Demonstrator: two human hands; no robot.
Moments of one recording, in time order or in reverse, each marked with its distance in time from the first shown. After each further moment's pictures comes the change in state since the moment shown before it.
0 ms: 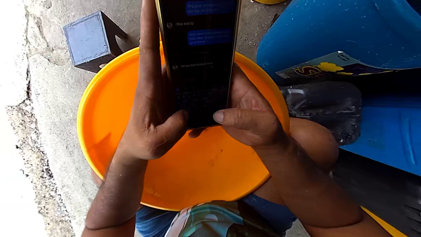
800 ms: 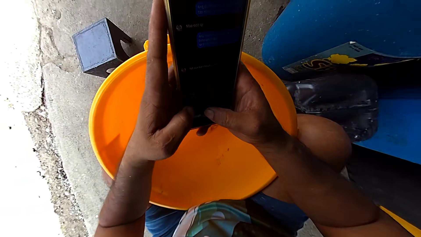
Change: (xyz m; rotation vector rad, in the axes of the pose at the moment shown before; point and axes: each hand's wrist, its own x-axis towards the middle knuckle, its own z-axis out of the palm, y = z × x) left_hand 0.000 0.001 -0.003 0.062 -0.051 0.012; right_hand 0.005 0.008 0.006 -0.105 0.085 -0.079
